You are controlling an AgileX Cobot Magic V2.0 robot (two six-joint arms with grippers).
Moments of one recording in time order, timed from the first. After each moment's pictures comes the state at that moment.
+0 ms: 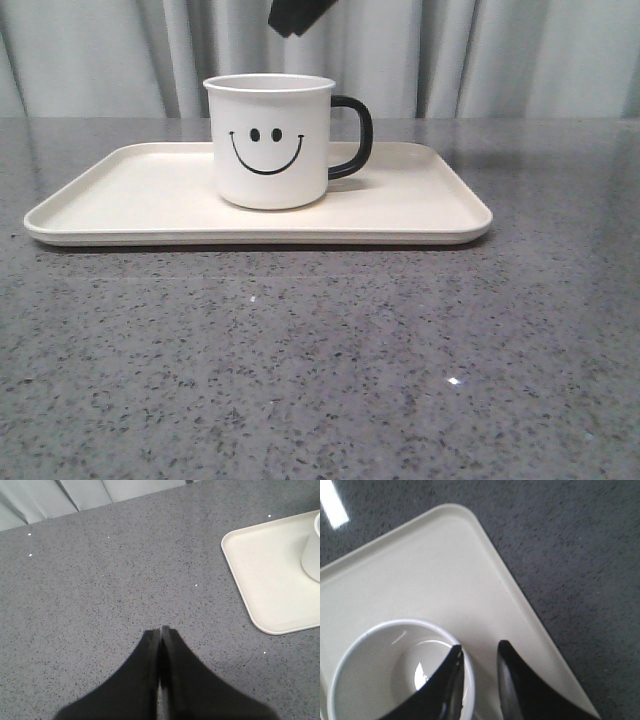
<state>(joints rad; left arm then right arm) -0.50 0.72 -1.23 0.44 1.28 -0.29 0.45 2.12 -2.31 0.43 1.25 -0.59</state>
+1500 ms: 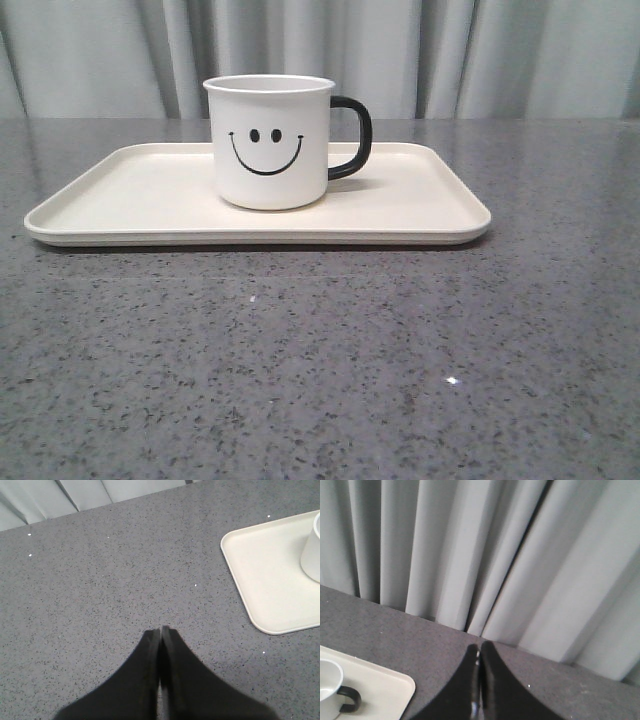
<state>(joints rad) -0.50 0.72 -1.23 0.43 1.28 -0.29 0.01 0.89 -1.50 0.27 0.86 -0.36</state>
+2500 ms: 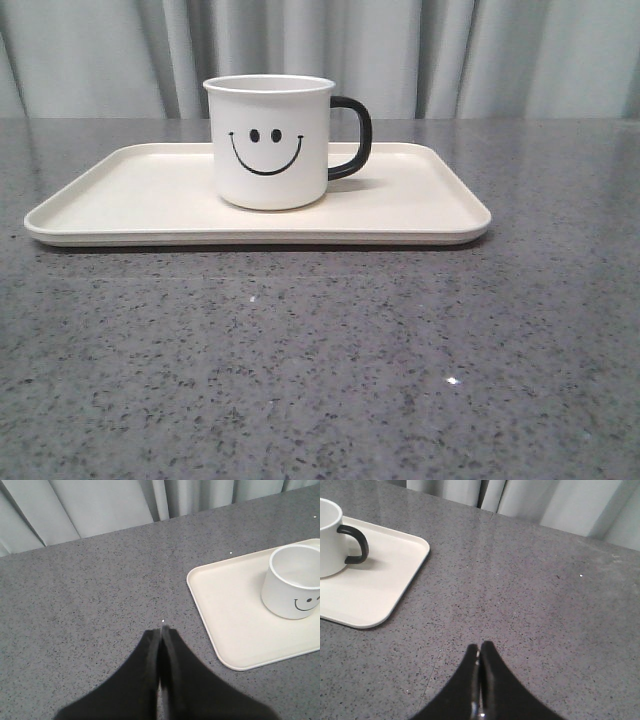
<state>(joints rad) -0.50 0.72 -1.15 0.37 1.07 -0.31 0.01 0.41 -0.72 0.23 0.78 -0.35</state>
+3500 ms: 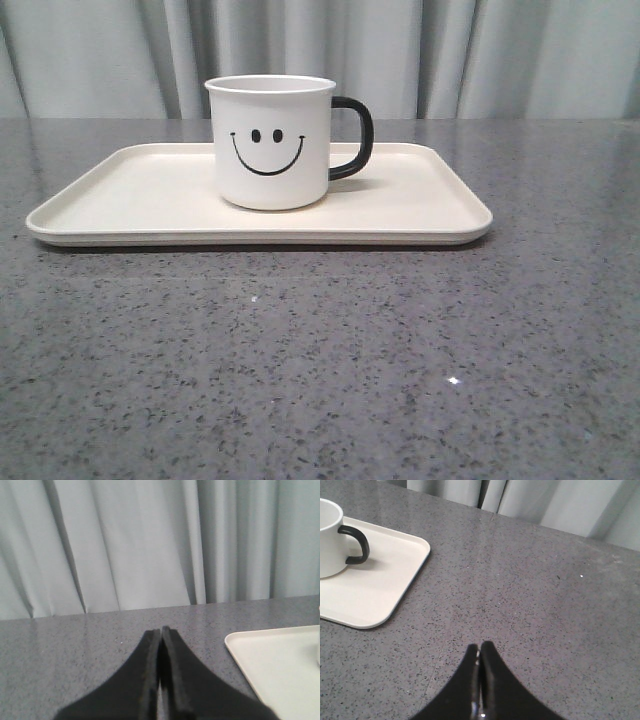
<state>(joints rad) -0.05 0.06 -0.17 0.26 0.09 -0.29 0.01 0.41 -0.72 0.23 0.78 -0.35</state>
